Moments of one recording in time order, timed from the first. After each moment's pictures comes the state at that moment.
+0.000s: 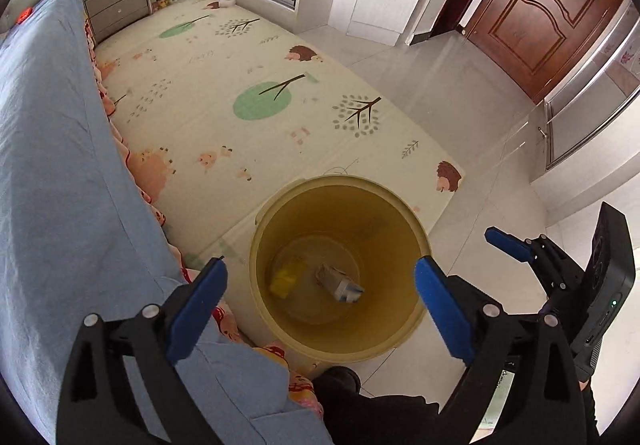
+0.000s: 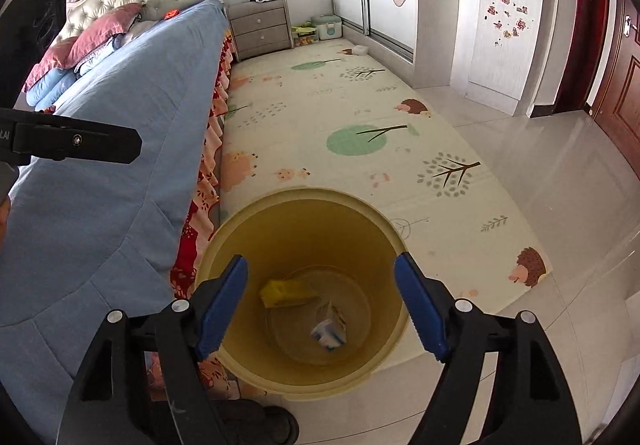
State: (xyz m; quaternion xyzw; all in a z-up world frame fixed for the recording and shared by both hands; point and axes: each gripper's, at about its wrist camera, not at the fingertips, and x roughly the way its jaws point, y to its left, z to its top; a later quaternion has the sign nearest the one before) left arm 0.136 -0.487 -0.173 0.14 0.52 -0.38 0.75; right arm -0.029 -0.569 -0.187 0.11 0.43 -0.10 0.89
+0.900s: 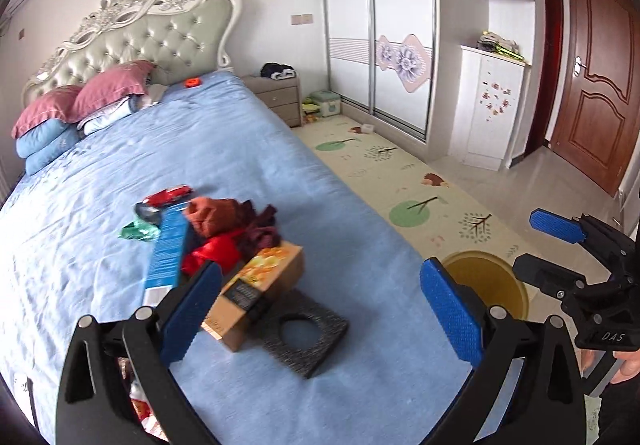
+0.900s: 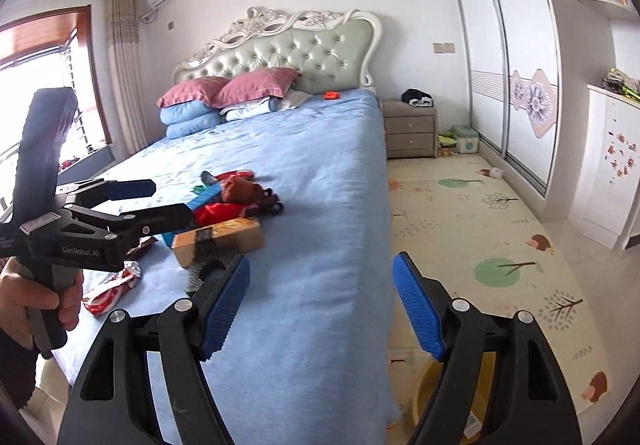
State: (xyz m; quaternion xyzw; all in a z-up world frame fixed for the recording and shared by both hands) left arm 0.058 -0.179 -0.013 0.10 0.31 -0.19 0.93; right arm -0.001 -0.335 -0.017 0.06 0.26 0.12 0.96
